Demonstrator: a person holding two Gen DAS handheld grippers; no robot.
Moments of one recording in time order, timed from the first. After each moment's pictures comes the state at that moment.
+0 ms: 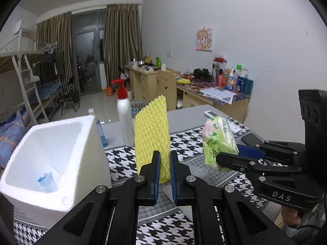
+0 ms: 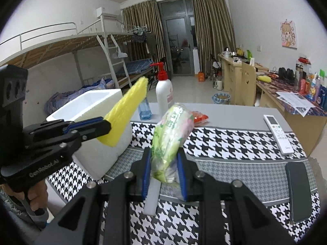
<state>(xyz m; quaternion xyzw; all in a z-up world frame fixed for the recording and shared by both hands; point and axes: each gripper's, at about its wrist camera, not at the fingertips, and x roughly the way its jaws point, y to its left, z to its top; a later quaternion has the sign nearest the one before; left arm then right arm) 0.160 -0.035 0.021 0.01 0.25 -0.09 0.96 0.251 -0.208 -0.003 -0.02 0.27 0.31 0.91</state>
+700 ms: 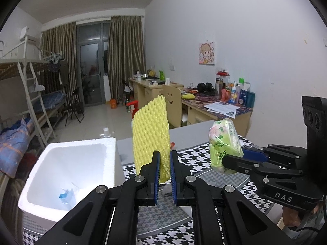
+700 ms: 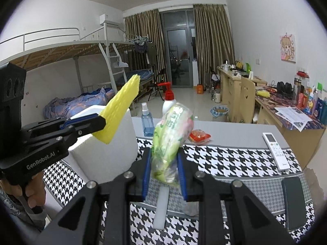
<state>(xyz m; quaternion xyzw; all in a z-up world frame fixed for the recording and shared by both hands) 0.151 -0.010 0.047 0.02 0.21 -0.08 0.97 0.243 -0.190 0.024 -0.02 0.22 0.30 0.93</state>
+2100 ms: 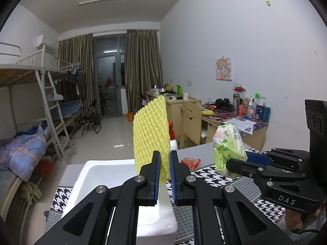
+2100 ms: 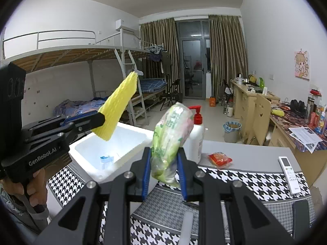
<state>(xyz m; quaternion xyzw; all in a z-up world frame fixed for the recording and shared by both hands) 0.140 0.030 0.075 0.01 0.16 -0.02 0.99 0.249 -0.144 0.048 -0.04 0.18 0.35 0.92</state>
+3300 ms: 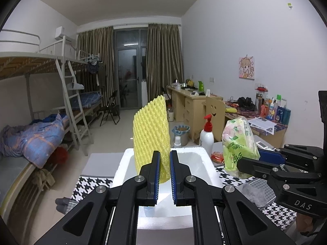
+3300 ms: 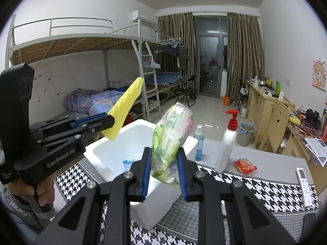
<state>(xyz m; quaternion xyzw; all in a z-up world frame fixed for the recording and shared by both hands) 0.148 0.082 0.064 -0.01 0.18 0.05 0.98 0.250 -0.085 0.052 -0.07 0.19 0.39 0.90</state>
